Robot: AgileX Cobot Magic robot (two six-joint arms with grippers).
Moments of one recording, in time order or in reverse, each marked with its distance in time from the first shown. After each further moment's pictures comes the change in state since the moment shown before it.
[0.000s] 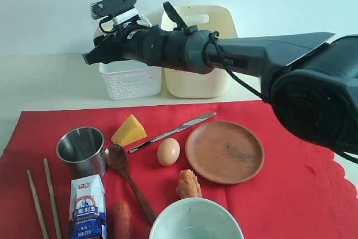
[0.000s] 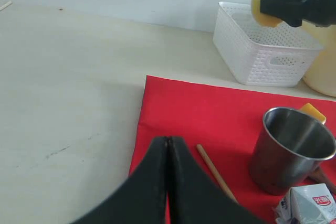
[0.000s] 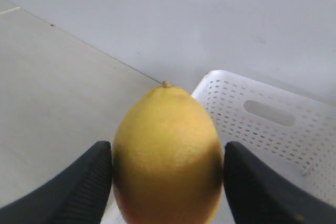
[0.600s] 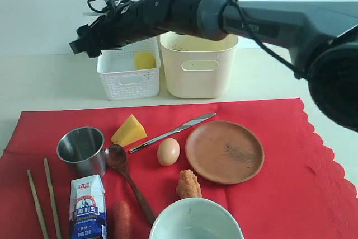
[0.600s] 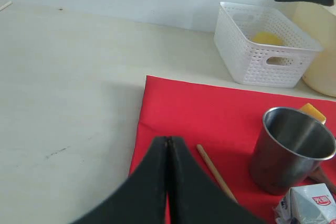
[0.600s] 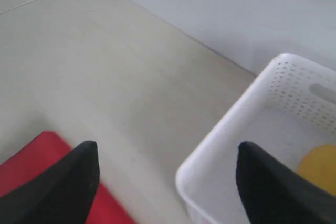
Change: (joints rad) left arm 0.000 0.000 0.000 0.000 0.000 0.000; right arm 0.000 -0.151 -0.006 0.007 0.402 0.015
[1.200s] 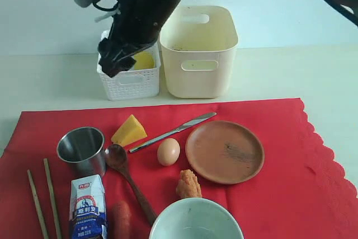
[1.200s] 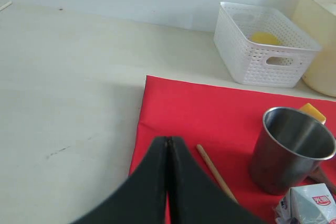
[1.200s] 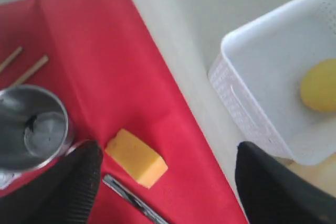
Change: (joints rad) left arm 0.000 0.000 0.000 0.000 0.000 0.000; right arm 0.000 -0.168 0.000 -0.282 0.590 -0.076
